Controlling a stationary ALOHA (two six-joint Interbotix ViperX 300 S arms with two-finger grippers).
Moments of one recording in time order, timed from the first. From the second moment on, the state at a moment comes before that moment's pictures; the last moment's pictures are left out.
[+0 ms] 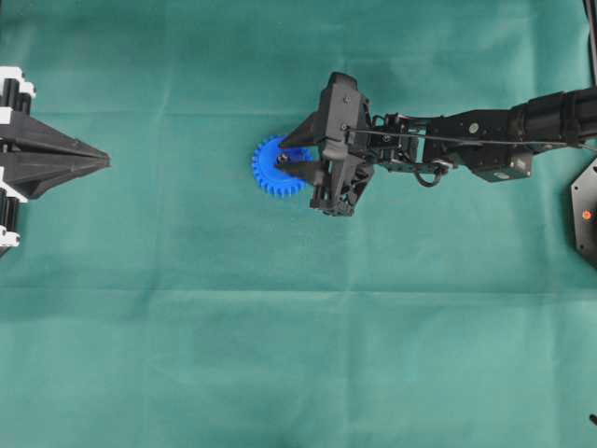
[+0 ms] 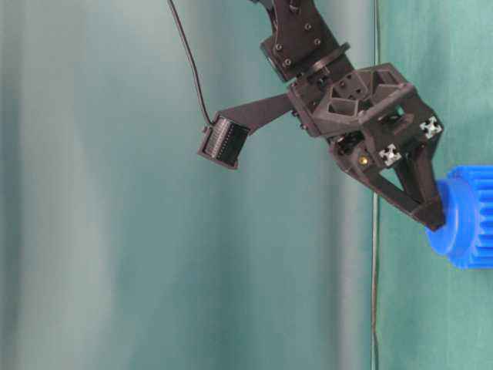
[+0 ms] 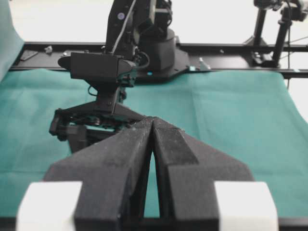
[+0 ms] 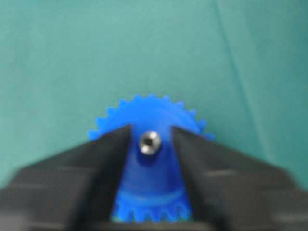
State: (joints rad) left arm 0.00 -0.96 1.18 0.01 -0.22 -0.01; right arm -0.13 0.24 0.66 0.05 -0.35 -0.05
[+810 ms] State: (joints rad) left arm 0.00 -0.96 1.18 0.01 -0.22 -0.01; right arm -0.14 -0.01 0.69 0.05 -0.24 -0.05
